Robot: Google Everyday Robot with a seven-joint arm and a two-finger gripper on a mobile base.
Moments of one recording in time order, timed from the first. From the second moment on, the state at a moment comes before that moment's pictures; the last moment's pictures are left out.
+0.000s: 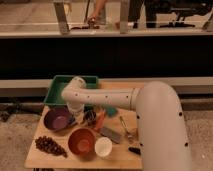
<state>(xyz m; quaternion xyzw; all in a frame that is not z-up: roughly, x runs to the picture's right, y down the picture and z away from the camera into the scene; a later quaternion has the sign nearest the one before) -0.172 0.148 0.860 -0.27 -0.17 -0.29 0.90</state>
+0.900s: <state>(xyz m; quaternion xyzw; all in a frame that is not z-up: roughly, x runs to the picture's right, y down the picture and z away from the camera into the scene) -0.170 0.157 0.873 -0.28 -0.17 -0.29 0.90</state>
